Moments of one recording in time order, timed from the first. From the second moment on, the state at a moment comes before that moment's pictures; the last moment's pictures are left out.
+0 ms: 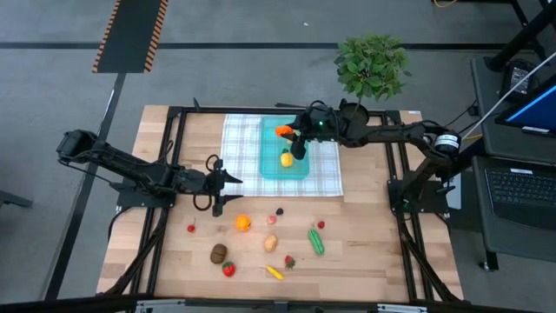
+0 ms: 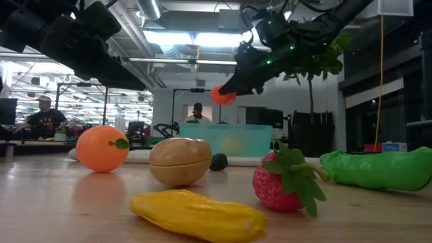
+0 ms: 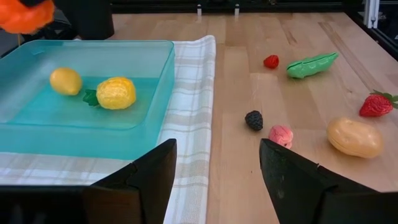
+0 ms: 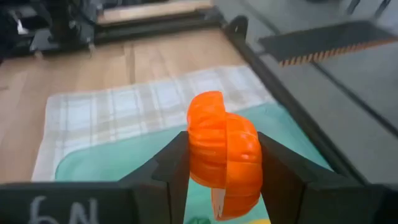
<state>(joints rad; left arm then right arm) -0.19 0.95 0.29 0.24 -0.30 -0.10 -0.41 1.66 1.01 0.19 -0.10 -0.06</state>
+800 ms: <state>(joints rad) -0.19 0.95 0.29 0.24 -0.30 -0.09 -0.41 1.69 1.19 -0.25 -0.13 -0.21</state>
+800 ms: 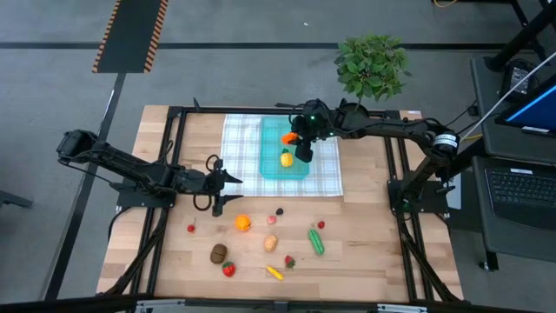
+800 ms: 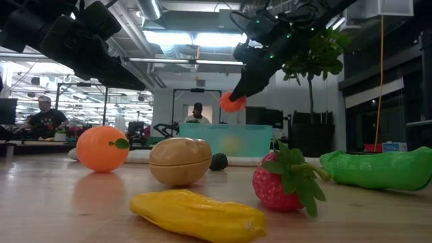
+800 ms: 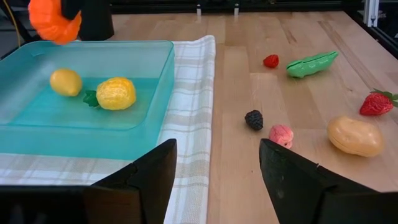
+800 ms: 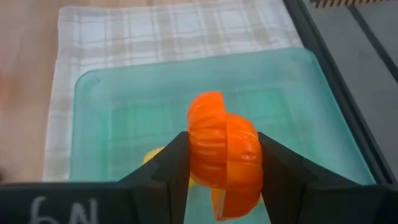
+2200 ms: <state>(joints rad) -0.20 0.95 0.29 0.24 -0.30 -0.10 -0.46 2.00 1.33 -0.06 -0.16 -0.16</state>
